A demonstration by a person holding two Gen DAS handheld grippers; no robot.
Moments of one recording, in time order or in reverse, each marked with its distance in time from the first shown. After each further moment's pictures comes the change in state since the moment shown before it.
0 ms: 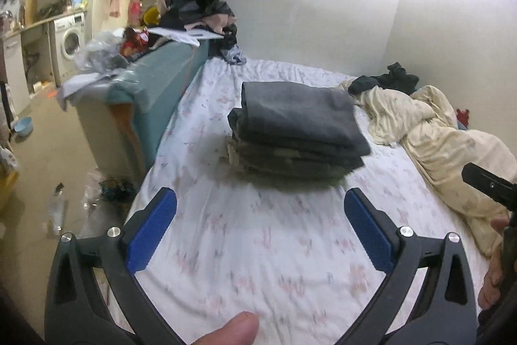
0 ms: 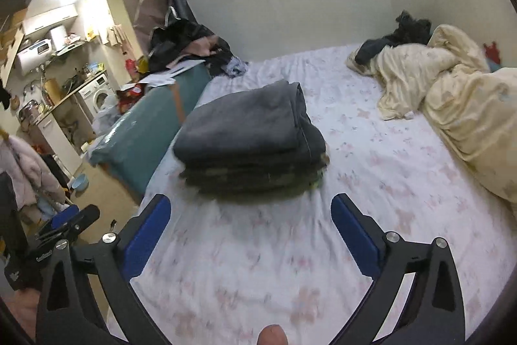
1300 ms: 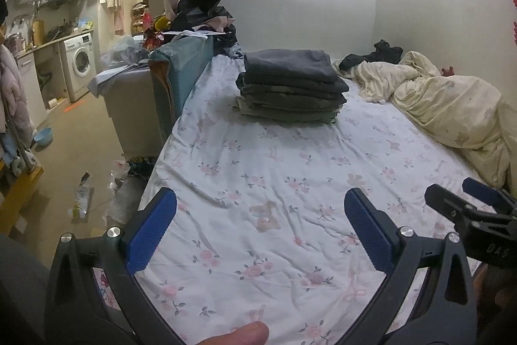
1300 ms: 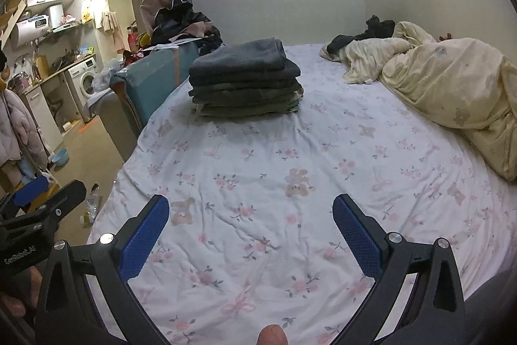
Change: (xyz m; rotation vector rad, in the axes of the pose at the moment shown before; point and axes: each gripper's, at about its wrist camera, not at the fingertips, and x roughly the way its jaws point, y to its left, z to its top) left arm -0.122 -0.016 -0.162 0.102 -0.011 0.063; right arm -0.097 0.052 -0.207 -0.036 0.004 -0.129
